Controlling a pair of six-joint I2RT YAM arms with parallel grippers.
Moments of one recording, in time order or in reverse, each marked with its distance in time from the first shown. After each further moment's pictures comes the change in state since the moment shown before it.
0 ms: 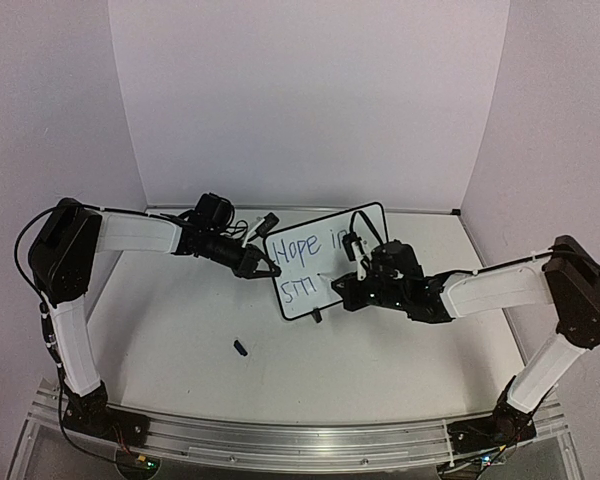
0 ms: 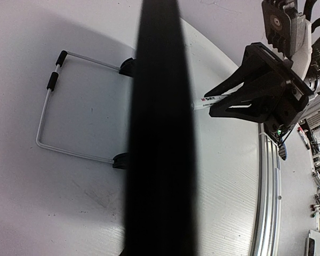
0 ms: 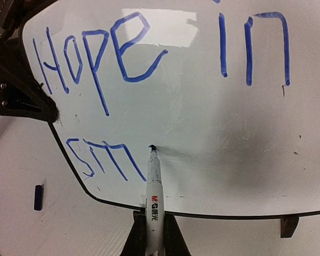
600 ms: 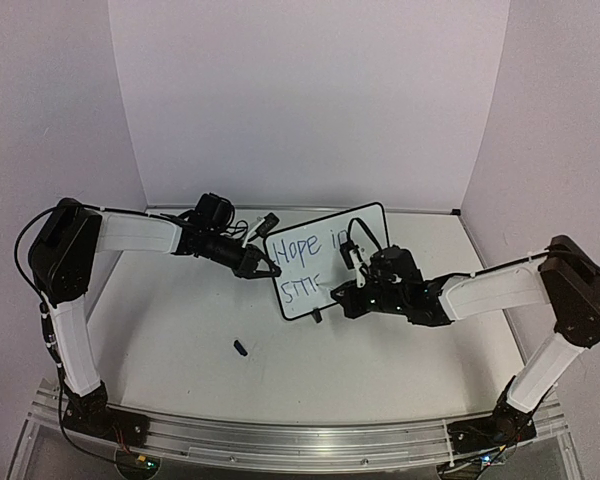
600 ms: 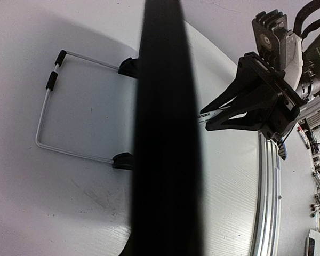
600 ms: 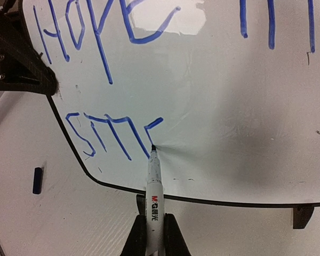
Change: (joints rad) left arm -0.001 0.000 0.000 0.000 0.000 0.000; right arm 0.000 0.016 -0.018 -0.008 -0.056 -0.011
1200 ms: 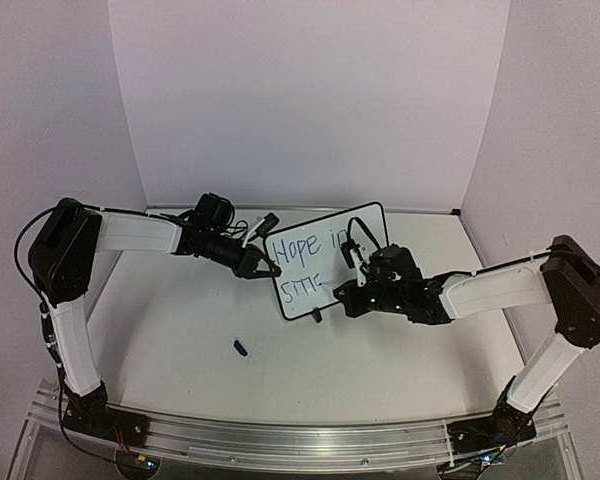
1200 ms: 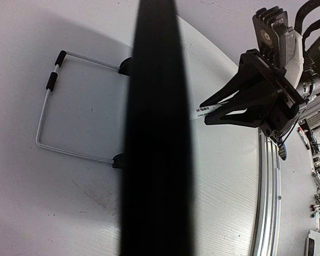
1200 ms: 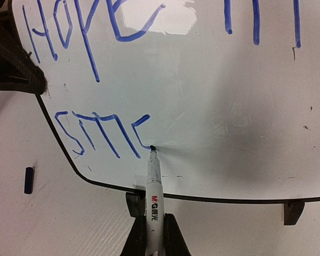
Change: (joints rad) left arm 0.000 0.000 0.000 0.000 0.000 0.000; right arm 0.001 -0.006 0.009 -0.040 0.045 -0.010
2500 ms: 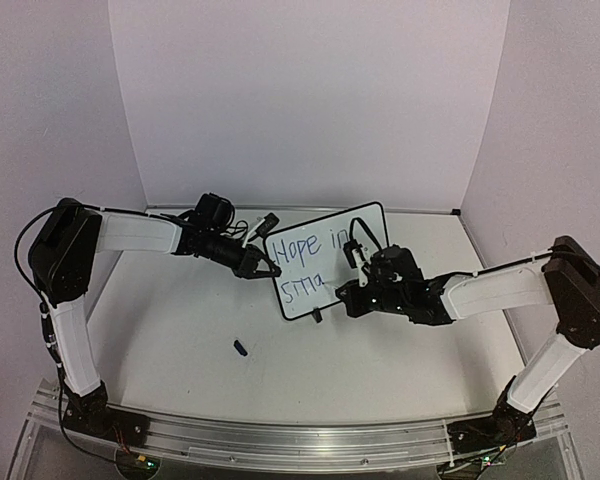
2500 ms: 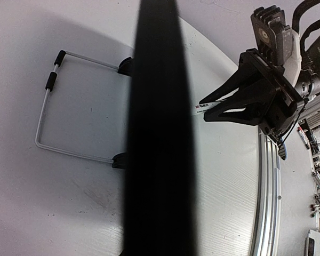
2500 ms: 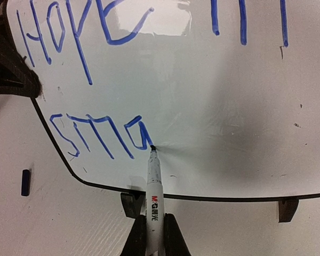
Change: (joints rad) left arm 0.000 0.000 0.000 0.000 0.000 0.000; right arm 0.000 -0.009 -0.006 -0.006 0.023 0.008
